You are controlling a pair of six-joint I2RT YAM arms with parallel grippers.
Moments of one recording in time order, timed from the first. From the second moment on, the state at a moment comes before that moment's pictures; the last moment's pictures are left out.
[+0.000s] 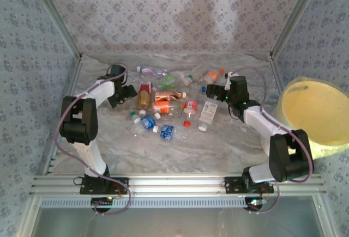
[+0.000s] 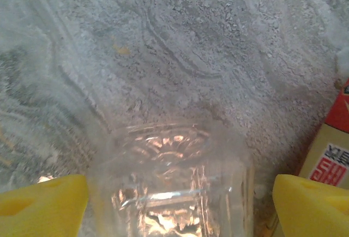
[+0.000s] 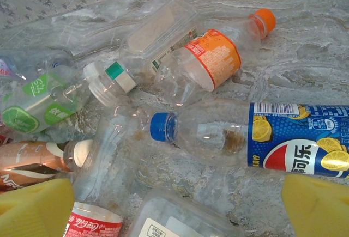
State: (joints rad) left arm -0.16 1.87 1.29 -0.63 -0.04 -0.64; right arm 0.24 1.40 0.81 0.01 -0.06 0.32
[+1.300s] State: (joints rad) left arm -0.44 1.44 1.29 -0.32 0.14 -0.52; right arm 0.54 1.30 0.79 0.17 -0.37 0.37
